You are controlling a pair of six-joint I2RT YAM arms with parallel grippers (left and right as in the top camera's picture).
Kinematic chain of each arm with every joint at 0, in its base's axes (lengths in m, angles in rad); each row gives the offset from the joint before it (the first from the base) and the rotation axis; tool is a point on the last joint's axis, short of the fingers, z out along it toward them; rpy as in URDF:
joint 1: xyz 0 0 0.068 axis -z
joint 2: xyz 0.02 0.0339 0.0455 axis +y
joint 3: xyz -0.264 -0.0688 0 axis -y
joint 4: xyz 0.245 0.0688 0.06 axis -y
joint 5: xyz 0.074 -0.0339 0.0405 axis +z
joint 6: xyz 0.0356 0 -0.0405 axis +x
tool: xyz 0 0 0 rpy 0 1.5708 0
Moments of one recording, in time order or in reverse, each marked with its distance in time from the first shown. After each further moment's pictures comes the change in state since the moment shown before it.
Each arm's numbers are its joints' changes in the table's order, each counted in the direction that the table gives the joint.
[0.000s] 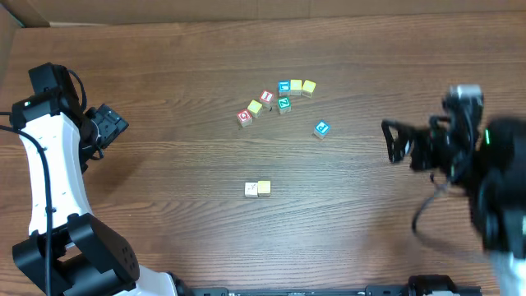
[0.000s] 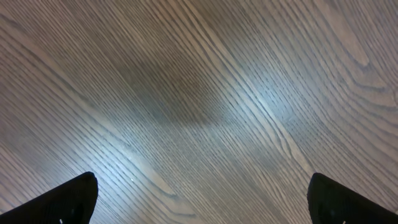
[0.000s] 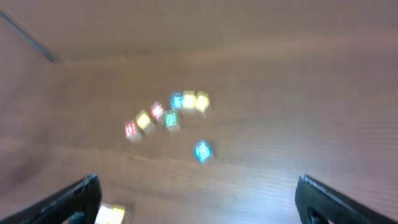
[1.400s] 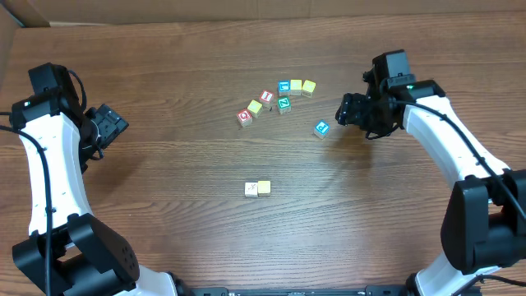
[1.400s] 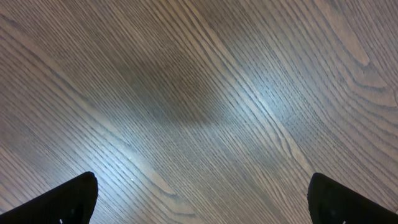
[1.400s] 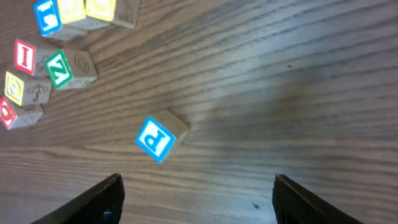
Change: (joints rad) left arm 0.000 0.000 0.000 0.001 0.000 0.000; right arm -0.158 0.842 0.174 0.082 -0.092 0.256
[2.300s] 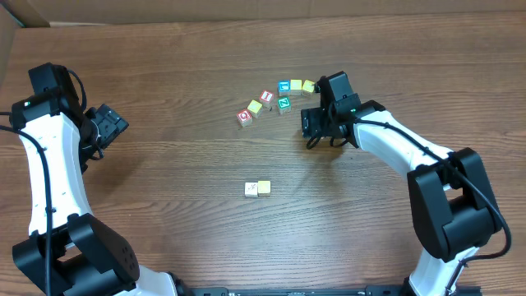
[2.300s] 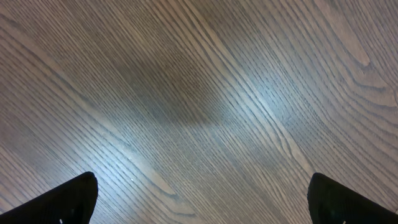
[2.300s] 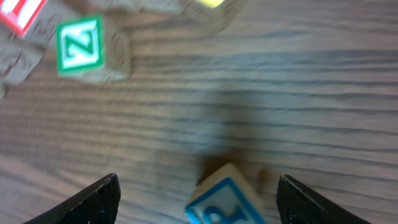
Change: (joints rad) left arm 0.000 0.000 0.000 0.000 0.000 0.000; right arm -0.221 0.126 -0.082 0.330 -0.193 -0.134
